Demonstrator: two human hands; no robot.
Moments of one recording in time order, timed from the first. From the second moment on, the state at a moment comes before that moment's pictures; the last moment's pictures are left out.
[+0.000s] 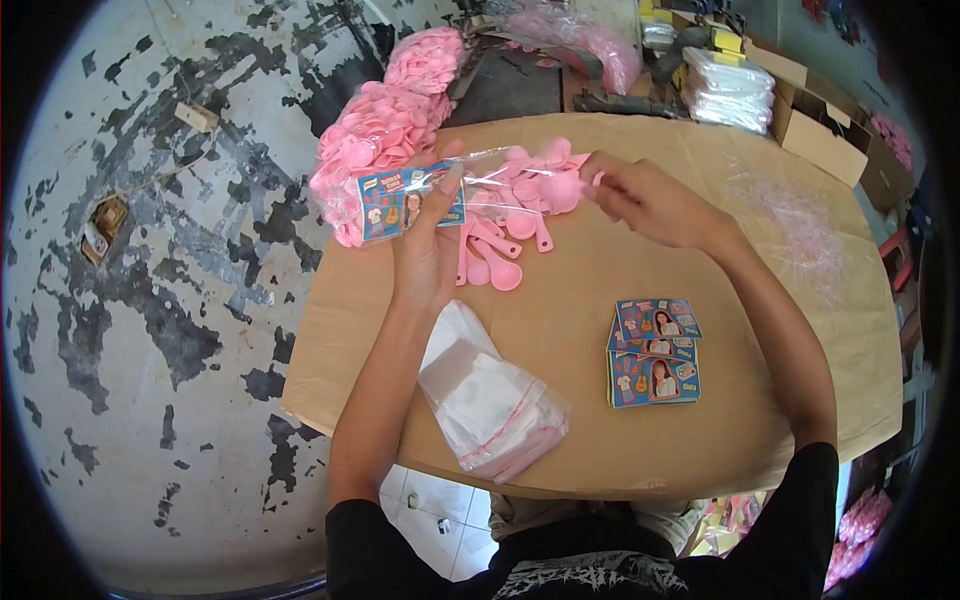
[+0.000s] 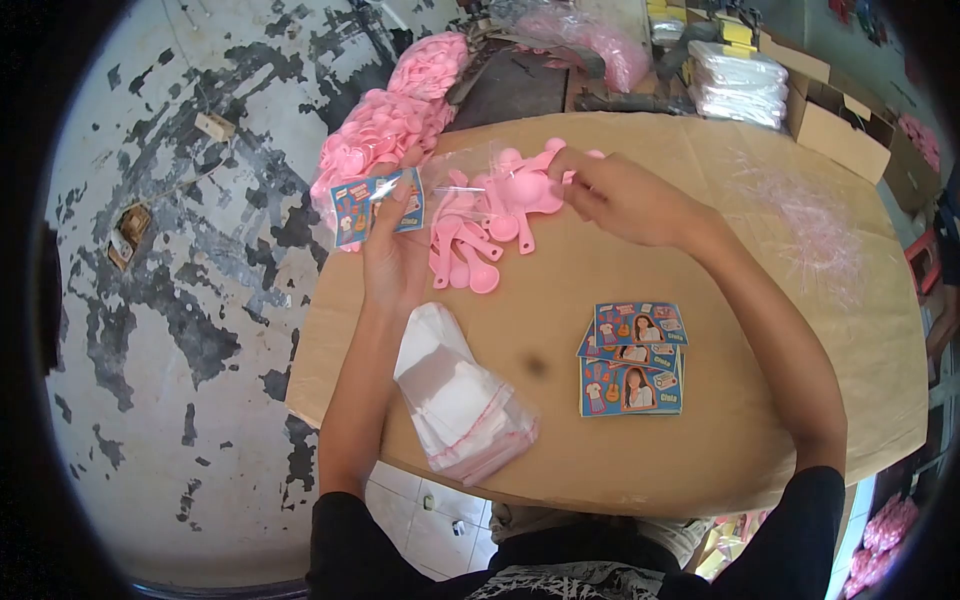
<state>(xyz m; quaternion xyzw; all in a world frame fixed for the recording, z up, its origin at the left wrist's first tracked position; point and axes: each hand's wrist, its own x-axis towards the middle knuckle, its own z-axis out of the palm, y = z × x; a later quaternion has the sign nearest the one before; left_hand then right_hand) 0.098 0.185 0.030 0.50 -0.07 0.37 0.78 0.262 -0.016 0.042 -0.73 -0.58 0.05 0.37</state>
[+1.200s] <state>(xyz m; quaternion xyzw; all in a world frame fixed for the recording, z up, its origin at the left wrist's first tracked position) 0.097 0.162 0.031 0.49 -0.11 0.29 0.81 0.231 -0.023 0.075 -0.66 -0.60 0.06 0.45</state>
